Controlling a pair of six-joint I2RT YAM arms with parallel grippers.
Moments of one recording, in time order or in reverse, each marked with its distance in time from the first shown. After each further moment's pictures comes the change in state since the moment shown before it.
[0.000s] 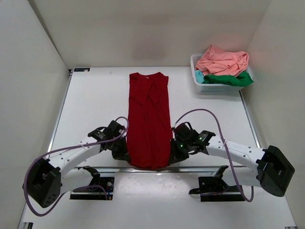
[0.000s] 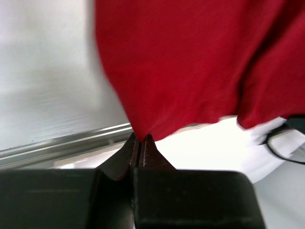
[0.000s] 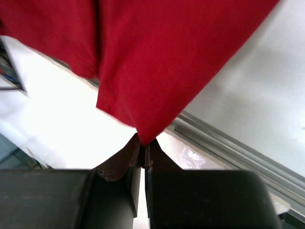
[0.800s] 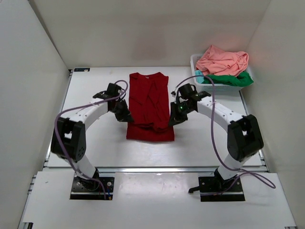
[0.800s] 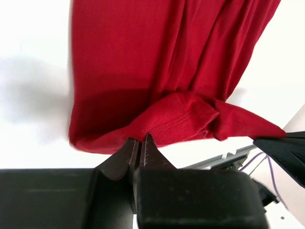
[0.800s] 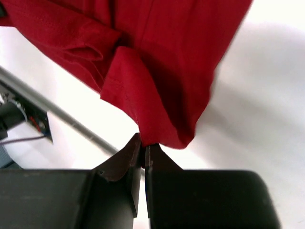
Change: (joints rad) left arm 0.299 0.523 0.571 0.034 0.044 0.103; right arm -0.421 0.452 0.575 -0.178 -0.141 -0.428
